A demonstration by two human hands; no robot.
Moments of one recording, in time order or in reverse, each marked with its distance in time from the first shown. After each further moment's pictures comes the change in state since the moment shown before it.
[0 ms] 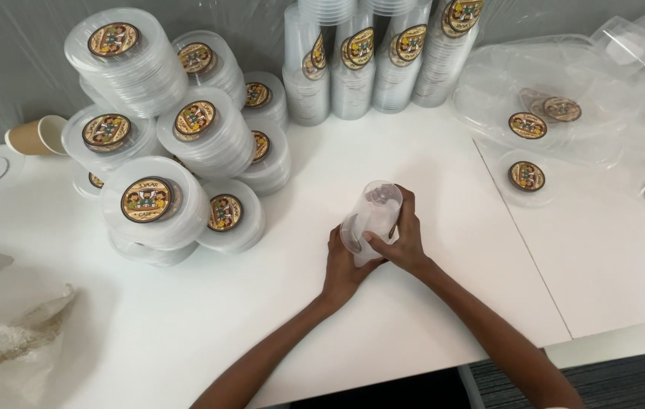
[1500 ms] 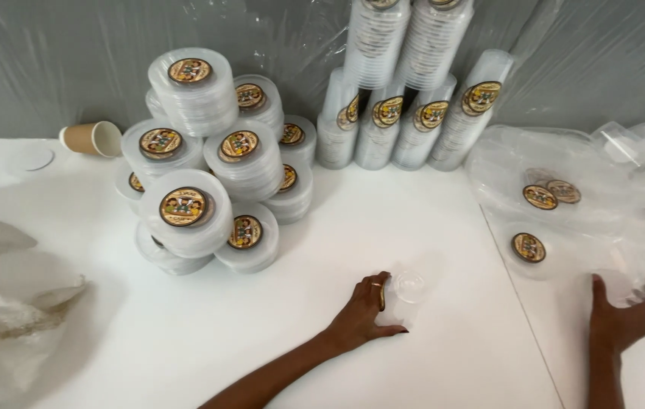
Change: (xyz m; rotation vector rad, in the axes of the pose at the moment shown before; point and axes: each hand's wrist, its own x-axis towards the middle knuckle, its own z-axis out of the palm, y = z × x) left_hand -0.008 -0.005 0.014 0.223 -0.273 0.195; right_hand -0.121 0.152 -0.361 -1.095 0.741 0.210
